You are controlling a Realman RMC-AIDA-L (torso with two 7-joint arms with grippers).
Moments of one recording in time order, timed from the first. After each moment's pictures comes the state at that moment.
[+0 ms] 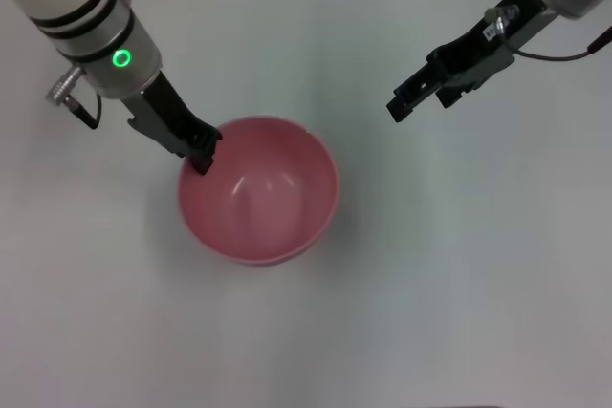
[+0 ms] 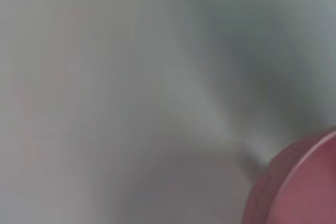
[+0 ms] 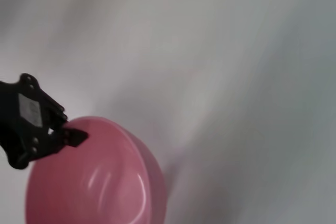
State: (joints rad) left arm -1.05 -2.04 1.15 0.69 -0.40 -1.46 0.44; right arm 1.12 1.95 -0.87 -0.57 0.50 1.58 -0.56
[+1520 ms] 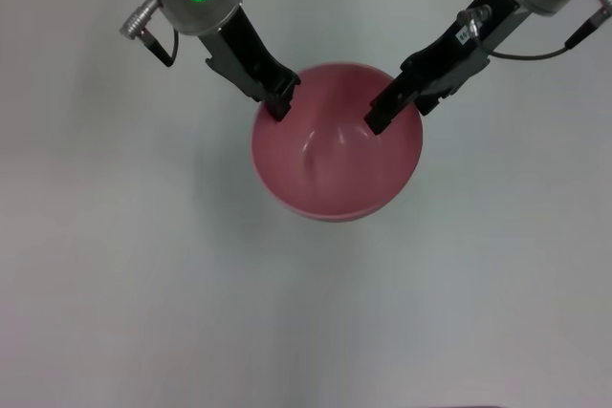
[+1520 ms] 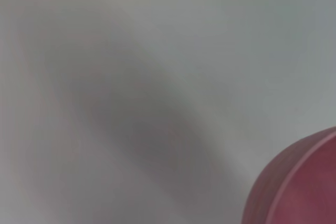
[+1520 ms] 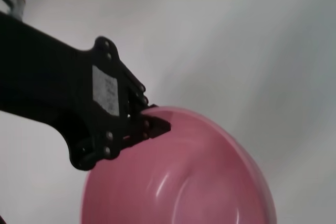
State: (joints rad) left arm -1.22 -2.04 1.15 0.63 -0.48 -1.43 0.47; right arm 1.18 1.97 -0.92 -0.56 0.51 1.62 -0.55
